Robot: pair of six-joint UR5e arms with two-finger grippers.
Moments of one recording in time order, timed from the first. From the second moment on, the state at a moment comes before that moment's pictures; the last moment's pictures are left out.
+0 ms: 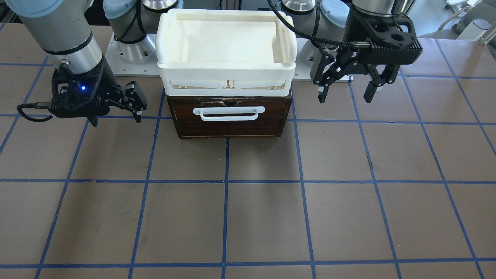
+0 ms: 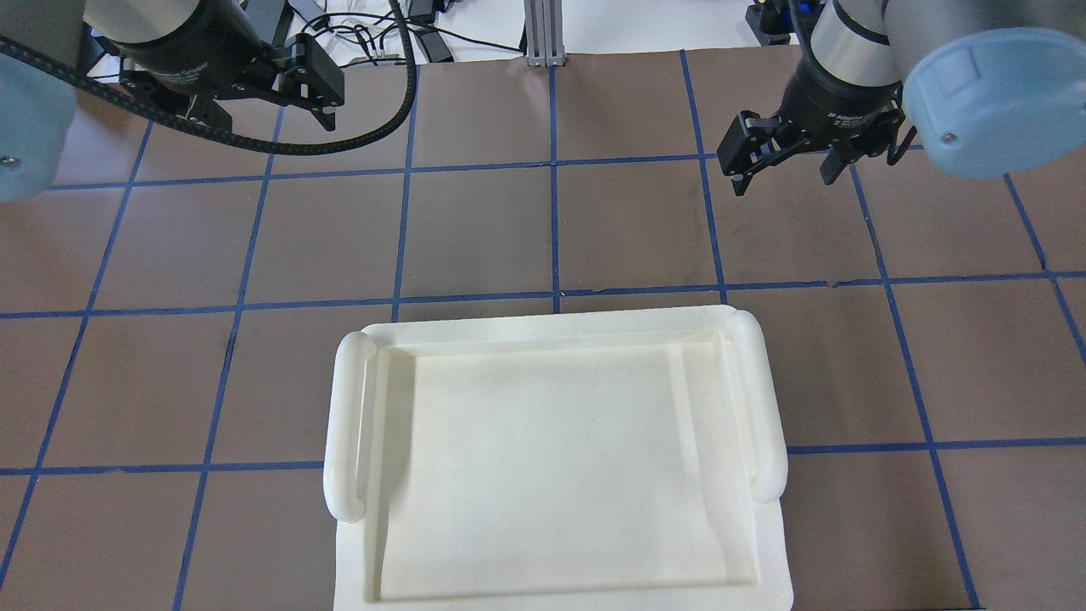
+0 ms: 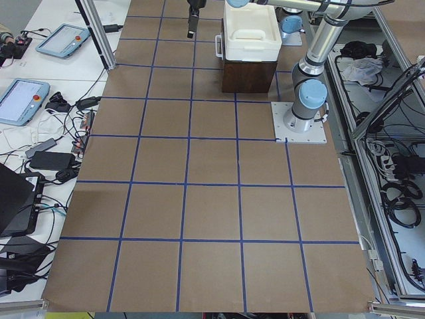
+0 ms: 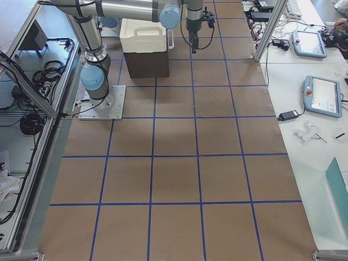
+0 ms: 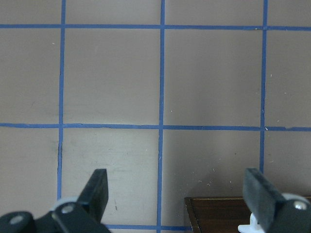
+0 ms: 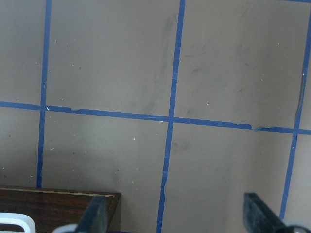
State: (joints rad) left arm -1.61 -1.54 -1.52 -1.39 1.60 -0.08; right arm 1.56 -1.52 1.62 -1.73 -1.55 -0.11
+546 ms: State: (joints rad) left arm -1.61 -1.54 -1.53 -1.41 1.60 -0.08; right arm 1.56 -1.52 1.62 -1.72 -1.55 -0.11
